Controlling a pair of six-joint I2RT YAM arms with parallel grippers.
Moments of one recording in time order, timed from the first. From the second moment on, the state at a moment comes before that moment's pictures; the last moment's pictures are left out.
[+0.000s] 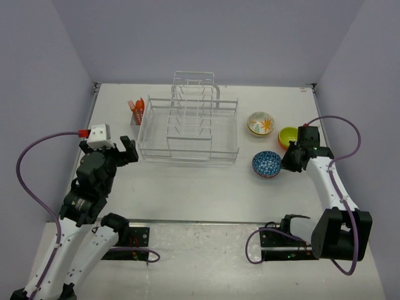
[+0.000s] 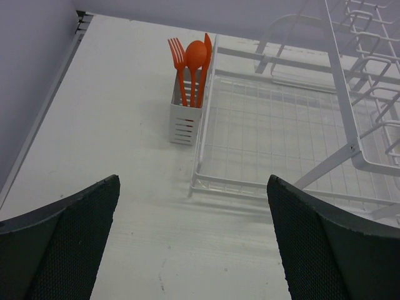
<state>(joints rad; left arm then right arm) -0.36 0.51 0.78 -0.47 -0.41 -0.22 -0.09 1.17 0.83 -0.73 -0.02 0.43</state>
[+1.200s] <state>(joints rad) -0.24 0.49 0.82 -0.53 -0.46 -0.25 0.14 0.40 1.27 -0.98 0.08 0.27</state>
